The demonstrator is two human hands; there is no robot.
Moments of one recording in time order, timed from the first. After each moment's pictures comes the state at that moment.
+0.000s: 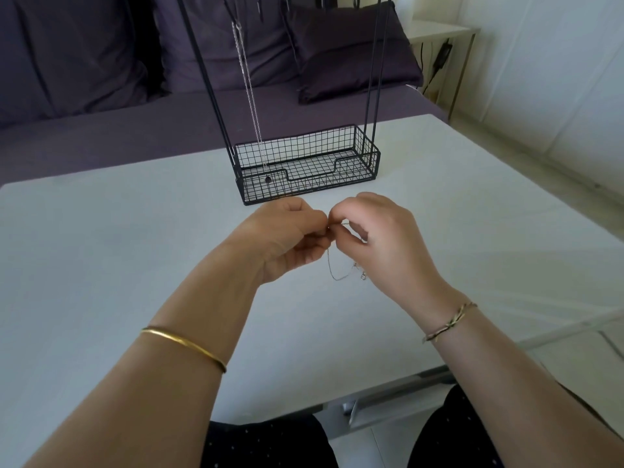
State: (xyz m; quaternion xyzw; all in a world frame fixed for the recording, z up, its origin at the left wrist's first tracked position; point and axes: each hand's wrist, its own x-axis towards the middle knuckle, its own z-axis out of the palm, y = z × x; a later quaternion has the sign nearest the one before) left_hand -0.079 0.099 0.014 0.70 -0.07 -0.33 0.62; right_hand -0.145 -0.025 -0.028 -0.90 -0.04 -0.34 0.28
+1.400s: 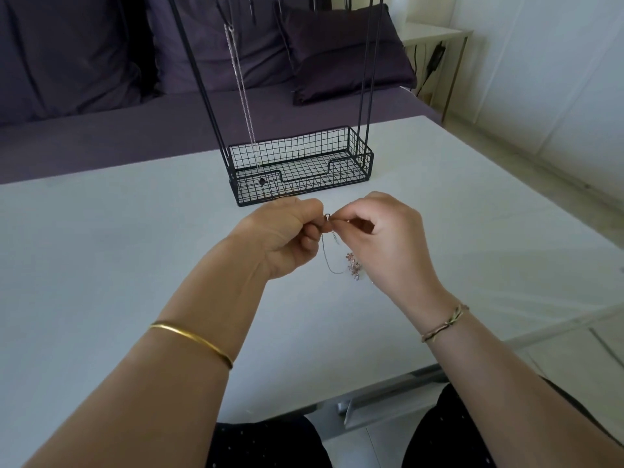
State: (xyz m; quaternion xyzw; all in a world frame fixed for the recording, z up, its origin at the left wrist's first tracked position) left_hand -0.078 0.084 0.015 0.64 0.01 -0.36 0.68; right_hand -0.147 -0.027 -0.032 -0.87 0.08 -0.34 0.35
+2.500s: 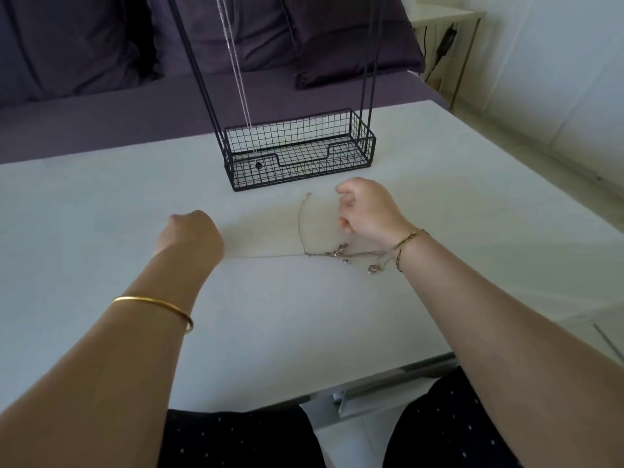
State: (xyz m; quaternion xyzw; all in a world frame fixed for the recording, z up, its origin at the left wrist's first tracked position) left_hand -0.035 0.143 -0.029 1.00 -0.01 -0.09 0.00; right_hand -0.088 -0.064 -0.053 -0.90 0.16 -0.09 0.40
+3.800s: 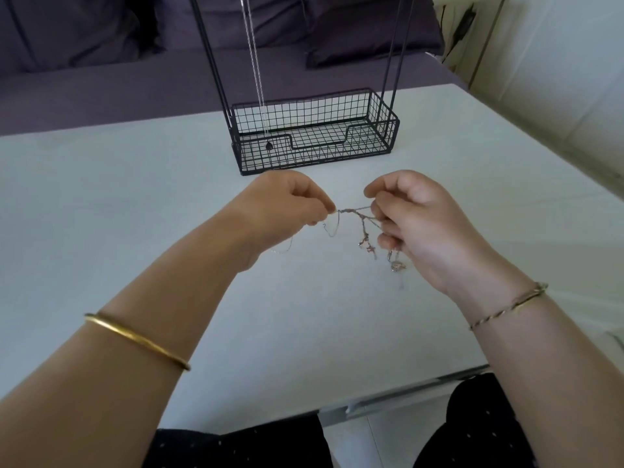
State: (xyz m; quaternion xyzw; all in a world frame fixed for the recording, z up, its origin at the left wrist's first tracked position) left_hand -0.065 0.106 -0.004 0.85 -0.17 -0.22 0.44; right_hand -0.140 -0.039 -0.035 -0.72 0.19 -0.12 0.65
